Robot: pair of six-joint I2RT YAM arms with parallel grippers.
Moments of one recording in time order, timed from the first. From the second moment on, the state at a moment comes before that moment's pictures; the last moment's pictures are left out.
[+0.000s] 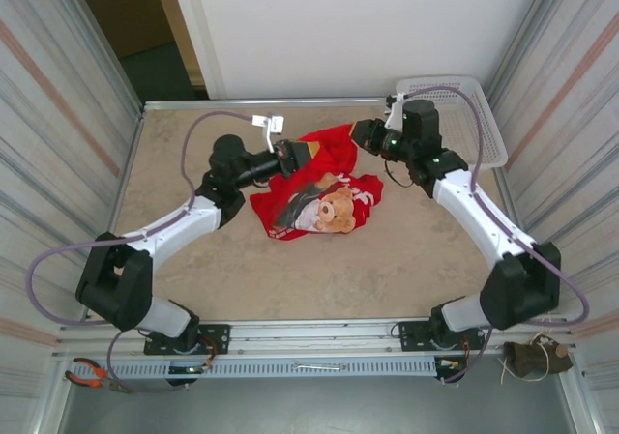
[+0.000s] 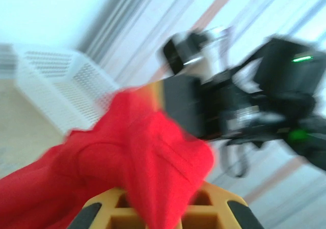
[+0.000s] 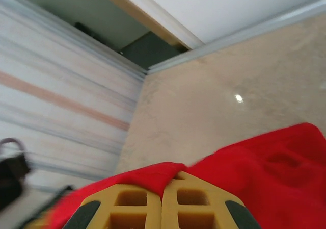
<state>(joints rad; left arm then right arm) -0.51 1.46 0.94 0.65 0.68 -0.75 0.34 1.43 1.21 -0.18 -0.41 0.78</state>
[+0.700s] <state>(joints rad) -0.49 1.53 1.00 0.83 0.95 -0.96 0.44 1.28 1.05 -0.05 -0.45 0.95</state>
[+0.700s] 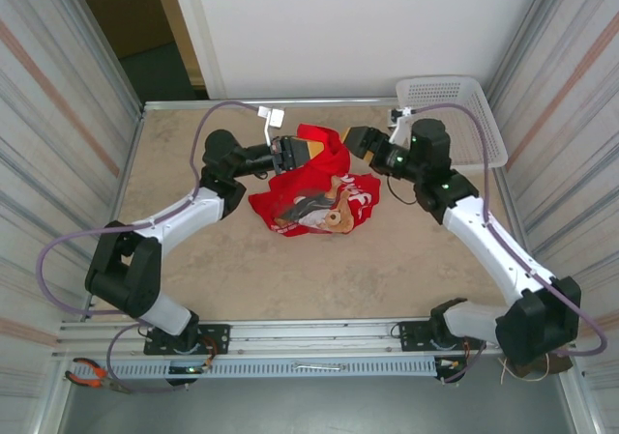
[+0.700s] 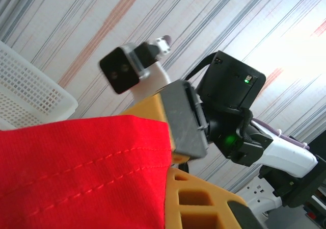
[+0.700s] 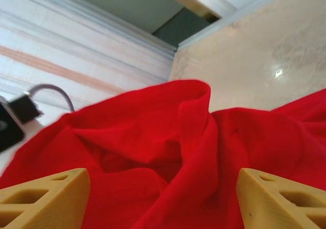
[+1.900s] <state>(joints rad) -0.52 1.22 1.13 0.13 0.59 -0.33 0.34 1.32 0.93 0.65 -0.74 1.17</state>
